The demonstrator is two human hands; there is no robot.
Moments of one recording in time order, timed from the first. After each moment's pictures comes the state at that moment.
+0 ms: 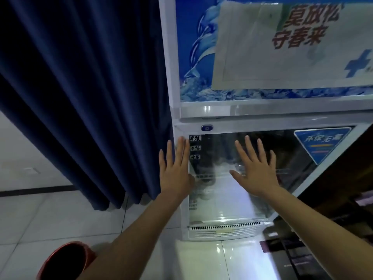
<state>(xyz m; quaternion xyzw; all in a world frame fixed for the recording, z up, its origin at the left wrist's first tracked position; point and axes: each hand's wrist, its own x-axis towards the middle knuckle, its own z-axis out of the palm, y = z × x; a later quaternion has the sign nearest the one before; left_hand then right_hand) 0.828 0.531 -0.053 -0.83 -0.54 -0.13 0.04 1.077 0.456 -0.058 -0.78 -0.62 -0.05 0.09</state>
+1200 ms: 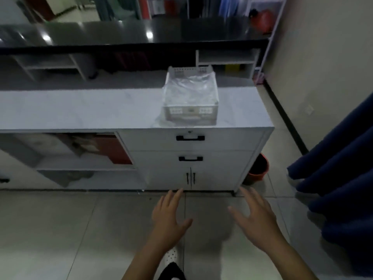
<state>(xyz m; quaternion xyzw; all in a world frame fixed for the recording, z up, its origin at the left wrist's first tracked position) 0.642 -0.019 -0.102 -0.10 -0.94 -0.28 -0.18 0.707 0.226 -0.080 -0.21 -0.90 0.36 -0.10</state>
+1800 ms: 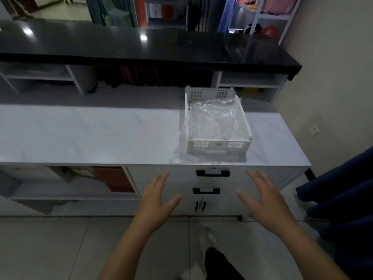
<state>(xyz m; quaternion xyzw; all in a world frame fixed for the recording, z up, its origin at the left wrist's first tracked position) 0.391 -0.117 -0.075 -0.10 -0.89 -0.41 -0.14 0.481 0.167 -0.025 -0.20 -0.91 0.36 -0.03</state>
